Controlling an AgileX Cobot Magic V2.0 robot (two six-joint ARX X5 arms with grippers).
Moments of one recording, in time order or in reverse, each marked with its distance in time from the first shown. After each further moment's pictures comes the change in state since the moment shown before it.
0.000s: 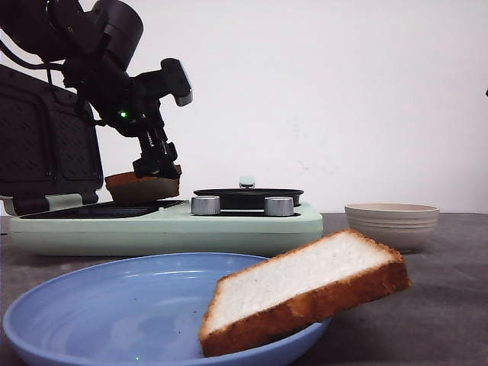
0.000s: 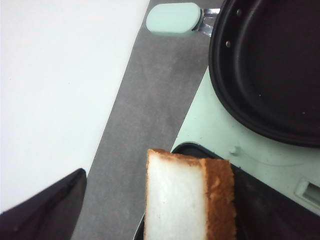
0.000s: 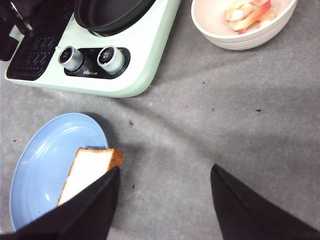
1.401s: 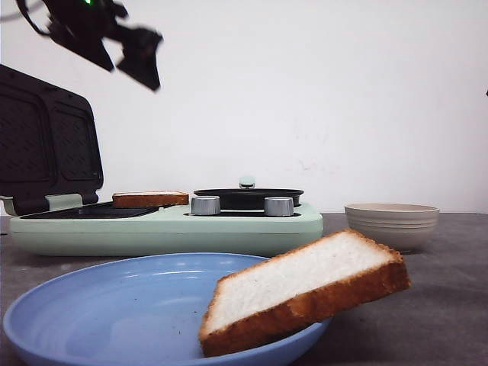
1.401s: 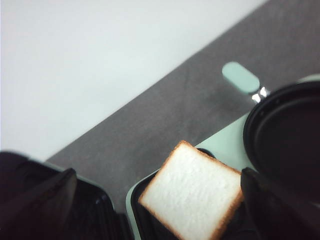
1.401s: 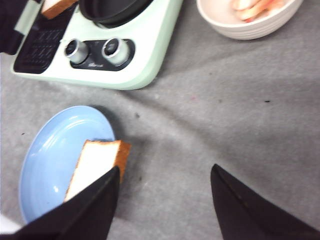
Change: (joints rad) left arm 0.000 -0.407 0.000 -0.336 -0.079 -0.650; right arm 0.000 0.000 0.000 -0.031 -0.034 0.001
